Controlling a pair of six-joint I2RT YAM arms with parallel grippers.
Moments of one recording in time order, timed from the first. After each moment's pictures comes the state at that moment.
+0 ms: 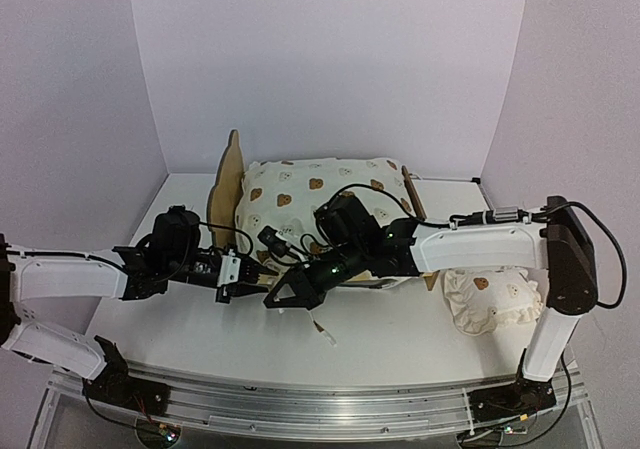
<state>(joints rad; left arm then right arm) -0.75 1.23 0.58 0.23 0.67 0.87 1.06 1.84 1.33 -0.14 -0.65 0.28</state>
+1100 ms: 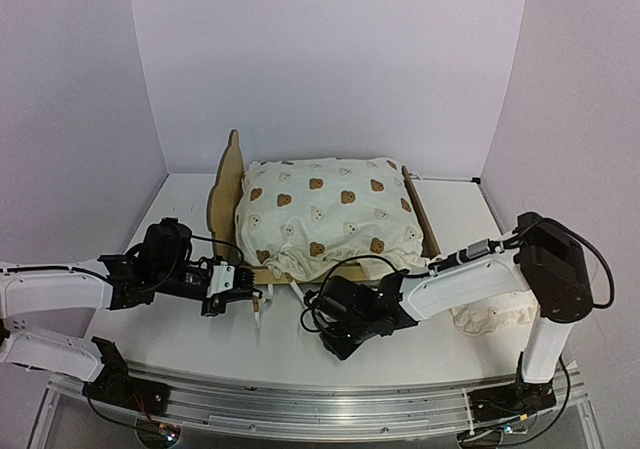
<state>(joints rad) -0.76 1.10 0.51 0.04 0.55 0.77 1.19 1.89 1.09 -0.37 0.13 0.34</state>
